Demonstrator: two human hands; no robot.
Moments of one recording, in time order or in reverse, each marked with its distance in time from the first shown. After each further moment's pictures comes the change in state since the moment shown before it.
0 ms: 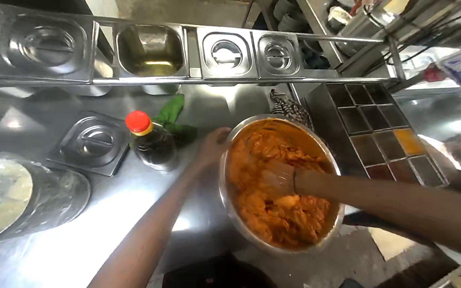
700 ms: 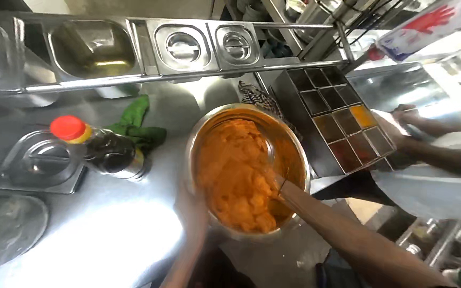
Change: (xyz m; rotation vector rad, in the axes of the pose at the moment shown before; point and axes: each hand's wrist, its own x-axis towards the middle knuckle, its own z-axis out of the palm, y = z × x) left_hand -0.123 -0.033 0.104 0.046 0.678 -0.172; right_hand -0.006 -0.005 0.106 1.897 0.759 0.448
